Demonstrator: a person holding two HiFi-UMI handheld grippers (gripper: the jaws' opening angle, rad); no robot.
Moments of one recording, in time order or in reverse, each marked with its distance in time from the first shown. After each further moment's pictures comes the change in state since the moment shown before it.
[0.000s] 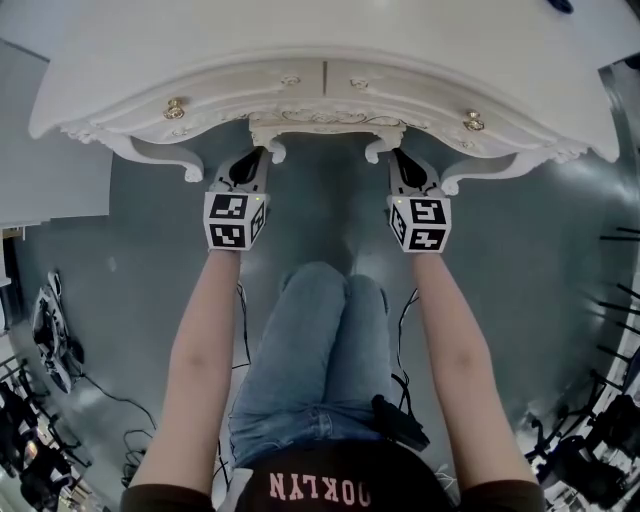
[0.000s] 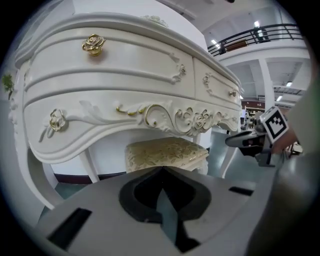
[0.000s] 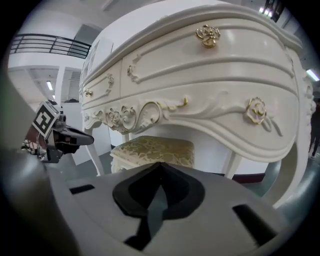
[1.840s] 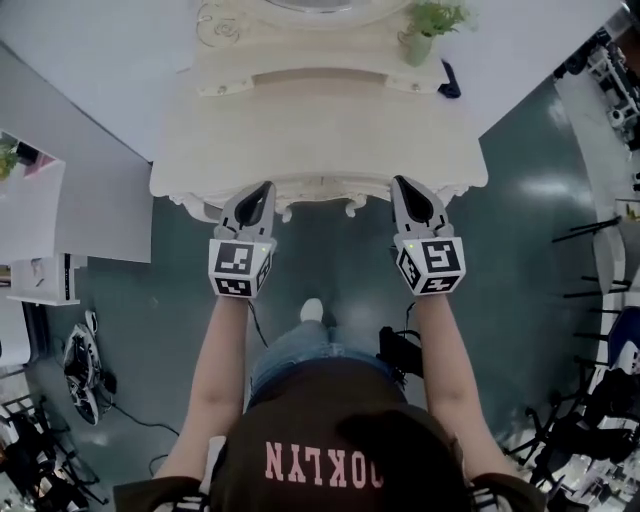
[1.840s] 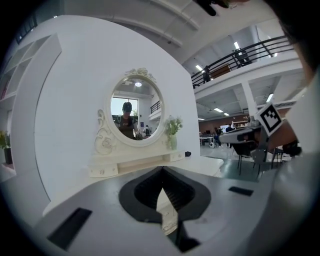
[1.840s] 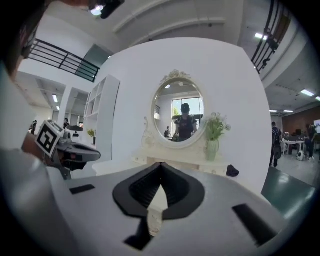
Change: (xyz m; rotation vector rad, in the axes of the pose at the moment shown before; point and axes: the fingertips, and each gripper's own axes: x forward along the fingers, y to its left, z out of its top) left arm -0.260 -0.027 0.389 0.088 -0.282 -0.089; right arm -0.260 0.050 0.428 -0.036 -0.280 -0.023
